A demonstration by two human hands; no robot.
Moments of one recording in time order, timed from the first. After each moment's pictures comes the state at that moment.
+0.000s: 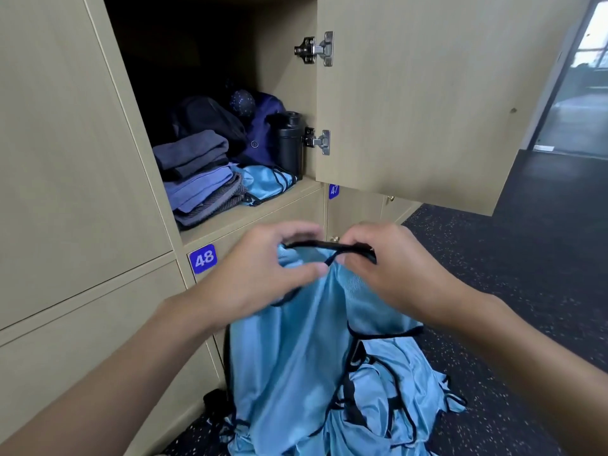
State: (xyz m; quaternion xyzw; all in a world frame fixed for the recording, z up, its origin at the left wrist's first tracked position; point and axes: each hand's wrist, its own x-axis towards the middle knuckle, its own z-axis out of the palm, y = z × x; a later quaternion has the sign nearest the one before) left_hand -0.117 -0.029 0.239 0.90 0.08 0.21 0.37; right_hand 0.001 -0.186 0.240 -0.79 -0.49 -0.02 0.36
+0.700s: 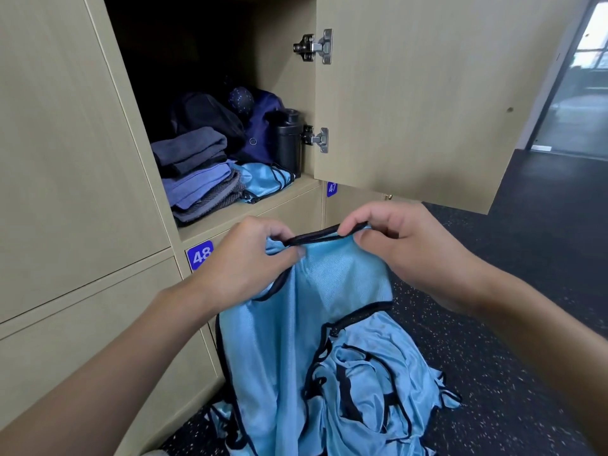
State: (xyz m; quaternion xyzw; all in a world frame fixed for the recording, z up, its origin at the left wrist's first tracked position) left_hand -0.114 -0.022 0.238 0.90 0.16 0.23 0.33; right_hand -0.002 -0.204 0.262 -0.73 -0.46 0.11 0.50
